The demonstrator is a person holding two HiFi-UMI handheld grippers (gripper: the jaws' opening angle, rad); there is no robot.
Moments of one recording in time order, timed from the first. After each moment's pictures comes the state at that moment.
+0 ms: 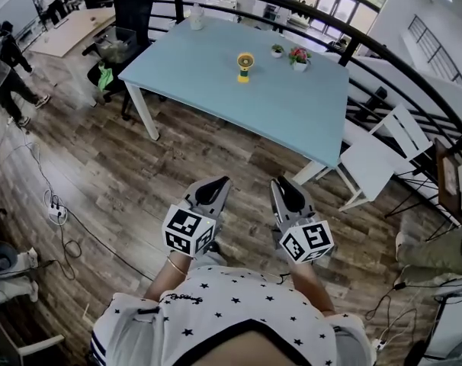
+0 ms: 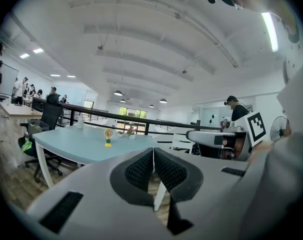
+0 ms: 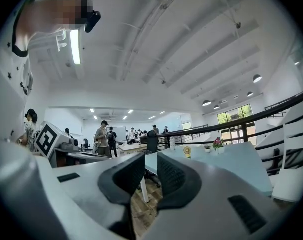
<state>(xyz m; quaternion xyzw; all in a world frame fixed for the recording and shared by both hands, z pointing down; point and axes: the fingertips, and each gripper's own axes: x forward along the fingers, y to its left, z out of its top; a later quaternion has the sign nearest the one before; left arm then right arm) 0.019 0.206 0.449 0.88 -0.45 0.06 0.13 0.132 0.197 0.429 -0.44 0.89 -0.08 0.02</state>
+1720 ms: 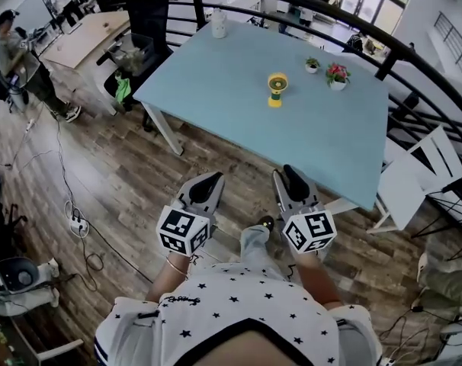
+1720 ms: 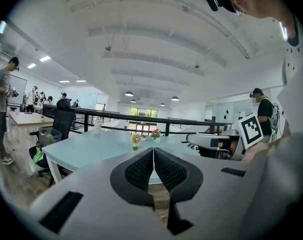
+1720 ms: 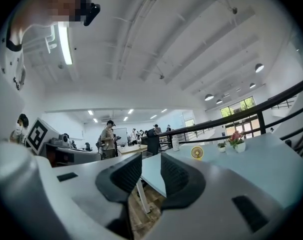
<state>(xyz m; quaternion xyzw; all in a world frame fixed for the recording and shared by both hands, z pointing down) -0.093 0.040 0.458 0.85 -0.50 0.08 0.12 0.044 0.002 0.461 -0.42 0.90 -0.11 0.03</state>
